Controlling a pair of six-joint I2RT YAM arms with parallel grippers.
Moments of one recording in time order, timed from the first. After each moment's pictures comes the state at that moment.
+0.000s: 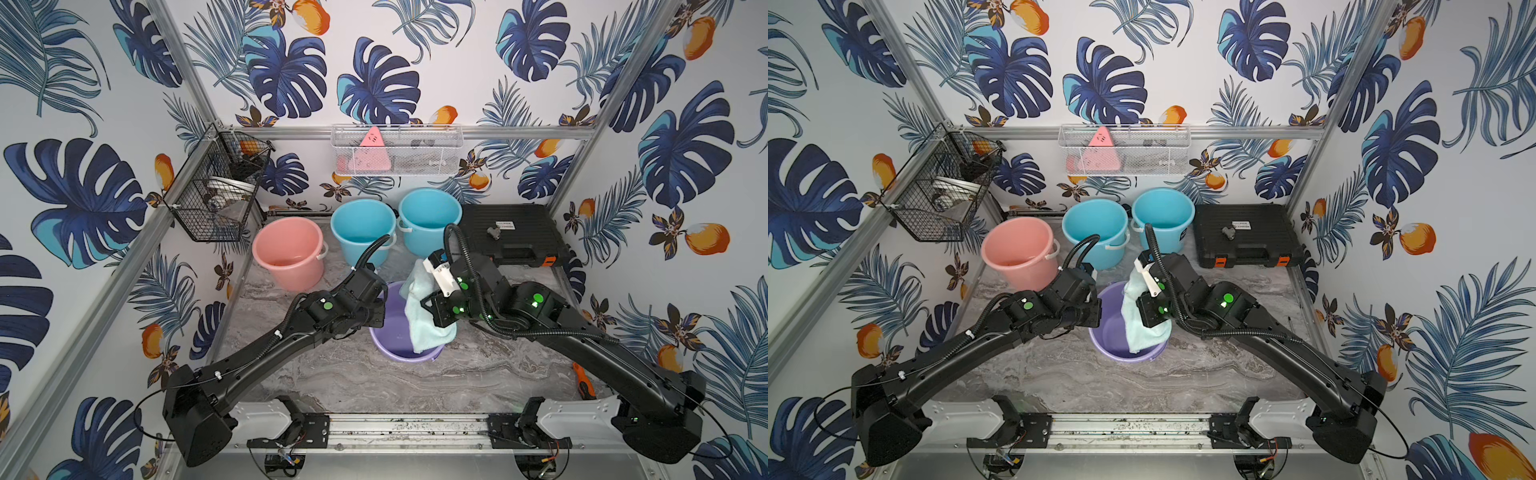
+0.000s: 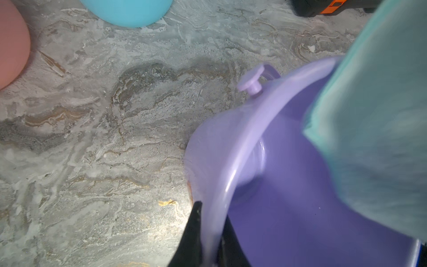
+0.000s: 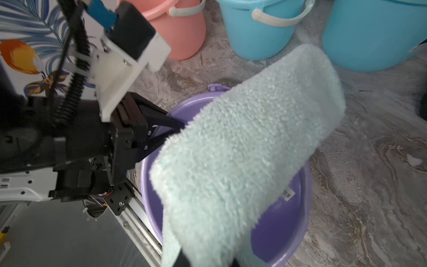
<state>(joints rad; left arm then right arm) -0.72 1.40 1.10 -0.79 -0.15 -0.61 0.95 1.26 1.35 -0.85 0.03 0.37</state>
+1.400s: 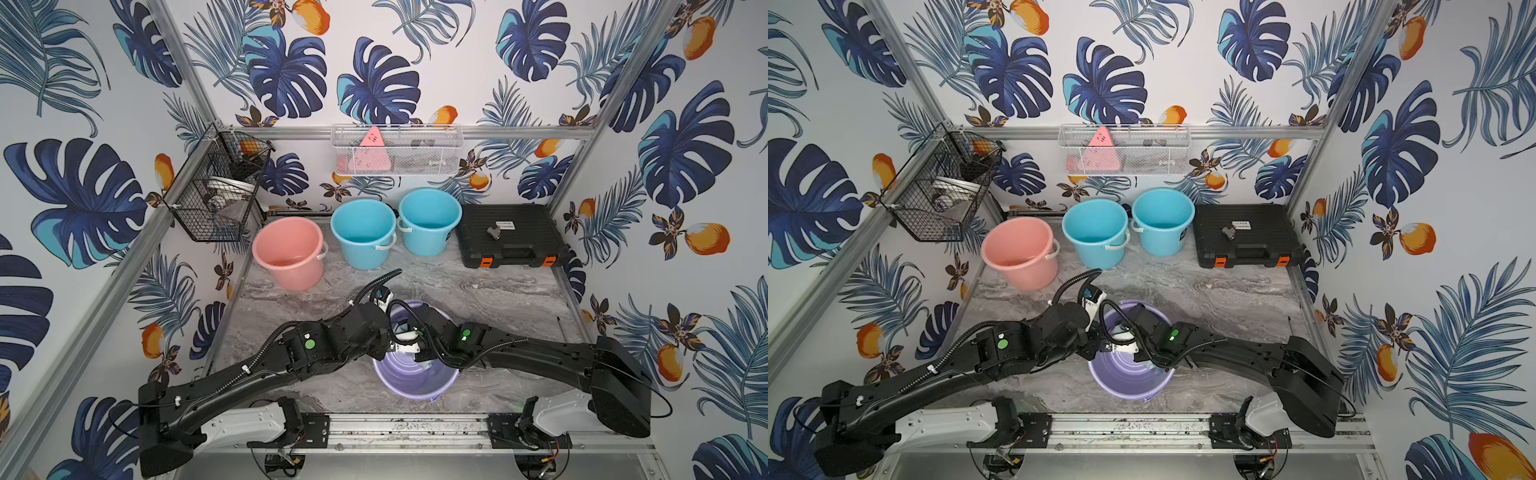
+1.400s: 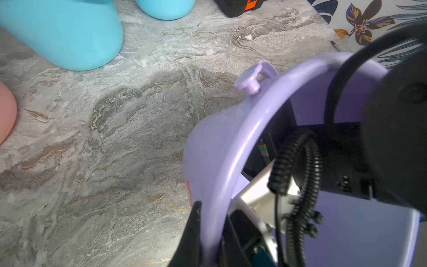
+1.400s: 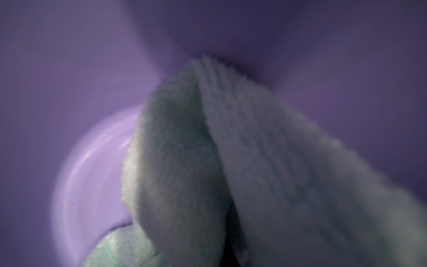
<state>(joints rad) -1.02 1.21 1.03 -0.78 -0.30 -0.50 1.04 1.45 0.86 -0.28 0.24 -0.86</state>
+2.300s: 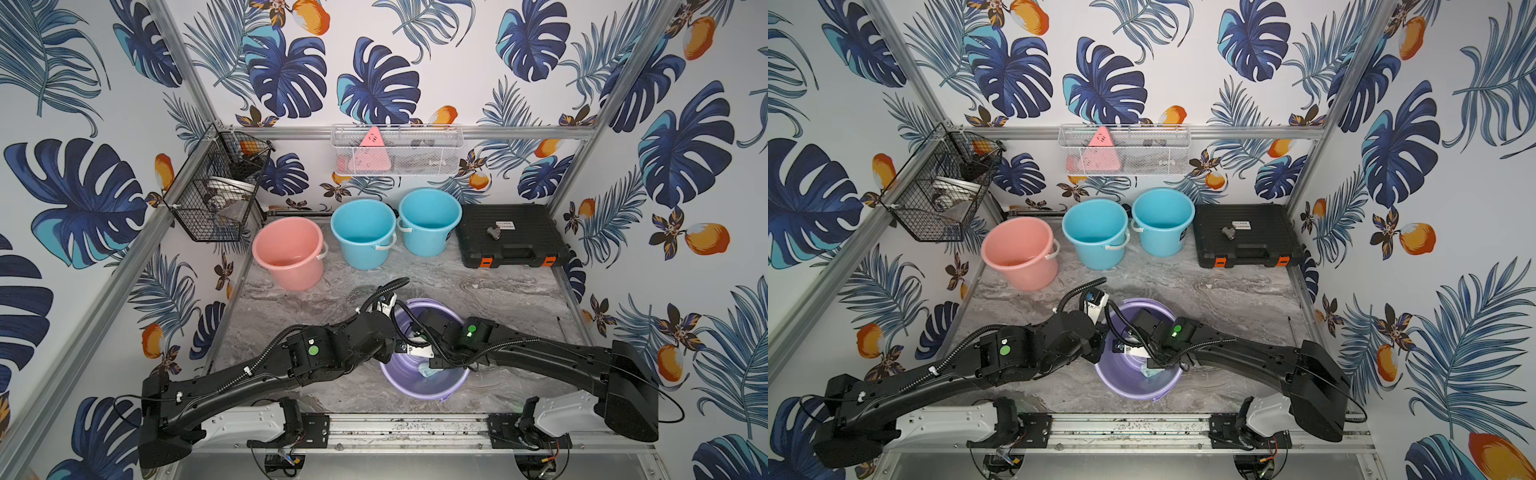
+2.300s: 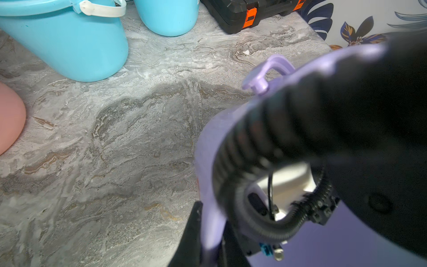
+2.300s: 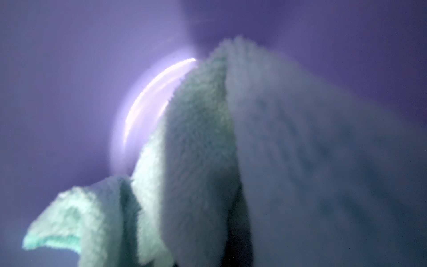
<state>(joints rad) -1.09 1.22 1.03 -0.76 -0.41 -0.55 1.05 1.38 0.96 -0.79 0.20 -0.59</state>
